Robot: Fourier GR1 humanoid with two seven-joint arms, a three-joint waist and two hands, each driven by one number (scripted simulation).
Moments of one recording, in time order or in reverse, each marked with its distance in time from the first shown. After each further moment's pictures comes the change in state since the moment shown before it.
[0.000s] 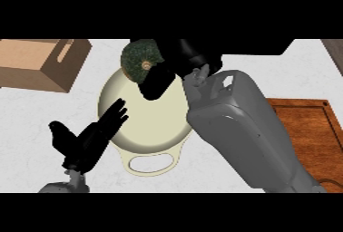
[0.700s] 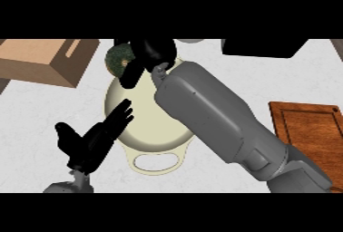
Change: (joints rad) left arm -0.003 -0.015 -0.029 -0.015 -0.012 -0.013 0.004; right arm -0.188 0.000 0.230 0.571 -0.272 -0.437 -0.218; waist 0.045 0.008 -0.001
